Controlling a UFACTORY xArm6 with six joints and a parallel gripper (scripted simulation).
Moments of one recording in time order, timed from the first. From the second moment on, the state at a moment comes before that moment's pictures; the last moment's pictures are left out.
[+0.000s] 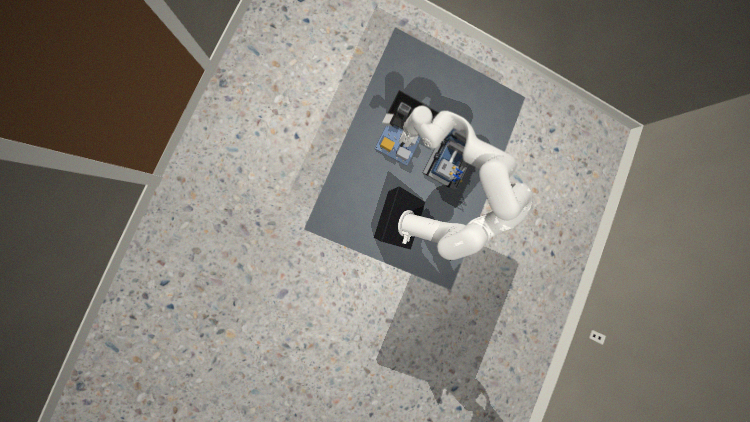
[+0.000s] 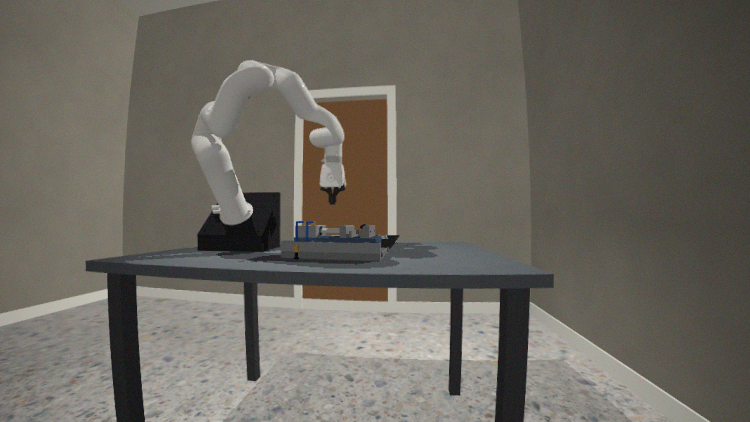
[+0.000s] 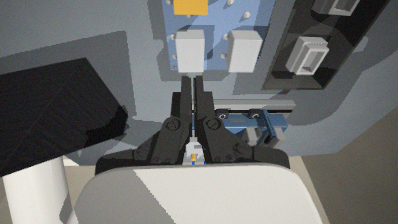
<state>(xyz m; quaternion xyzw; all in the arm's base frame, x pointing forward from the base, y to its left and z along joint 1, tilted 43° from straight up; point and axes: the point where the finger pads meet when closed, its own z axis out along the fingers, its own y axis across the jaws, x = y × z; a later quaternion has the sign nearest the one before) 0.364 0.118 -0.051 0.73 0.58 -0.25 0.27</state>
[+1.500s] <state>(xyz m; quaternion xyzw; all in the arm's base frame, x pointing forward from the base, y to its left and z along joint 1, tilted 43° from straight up) 0.349 0.085 -0.020 0.73 0.58 -0.25 0.27</state>
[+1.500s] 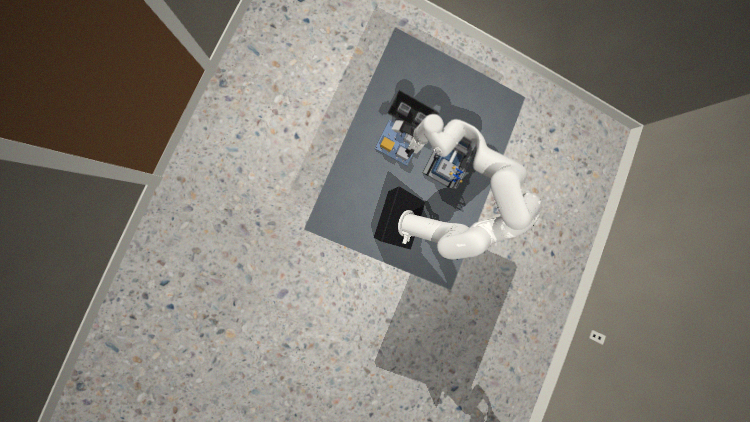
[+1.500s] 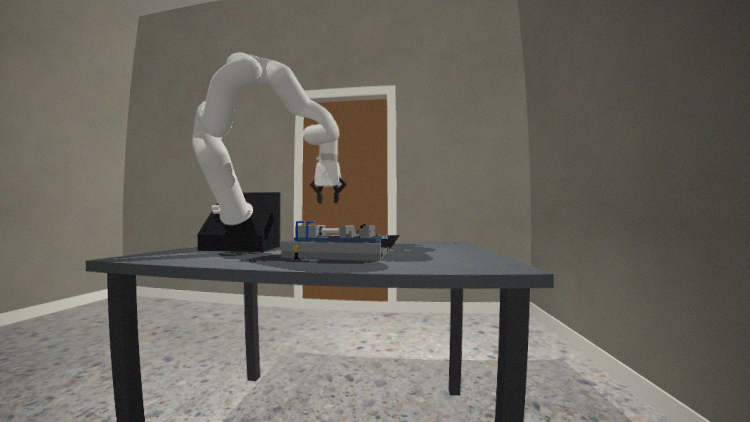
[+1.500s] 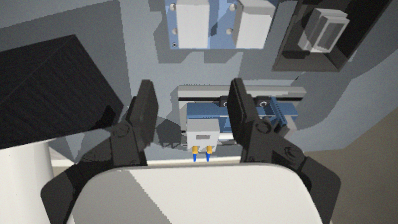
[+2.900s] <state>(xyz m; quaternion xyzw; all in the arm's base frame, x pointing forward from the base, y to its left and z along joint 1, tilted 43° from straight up) 0.343 0.008 -0.101 0.73 0.58 -0.25 0.26</state>
